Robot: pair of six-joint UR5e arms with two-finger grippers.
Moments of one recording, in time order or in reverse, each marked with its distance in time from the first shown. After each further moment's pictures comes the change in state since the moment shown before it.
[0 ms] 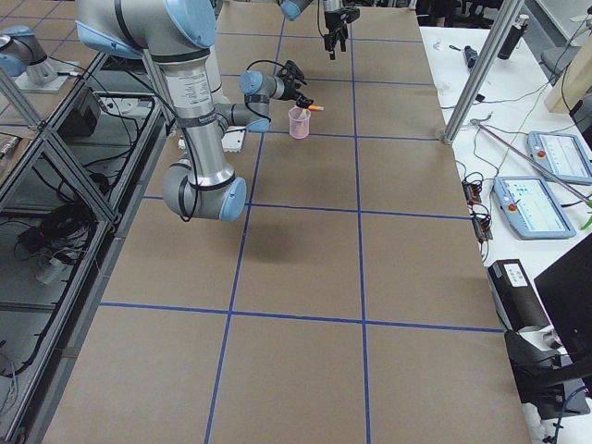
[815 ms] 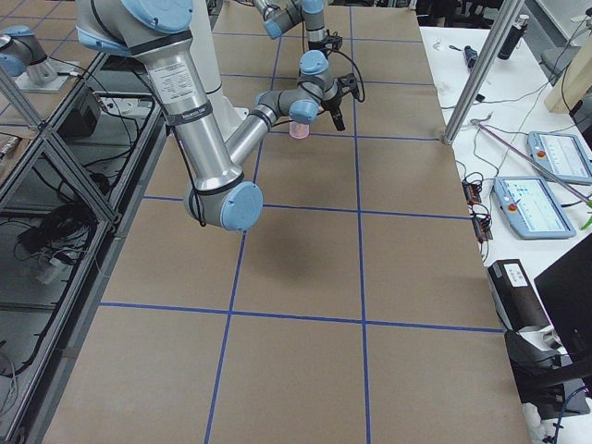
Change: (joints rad) left arm 0.253 -0.005 0.068 -0.021 0.217 -0.413; right arm 0.500 -0.003 0.088 -0.600 0.722 0.199
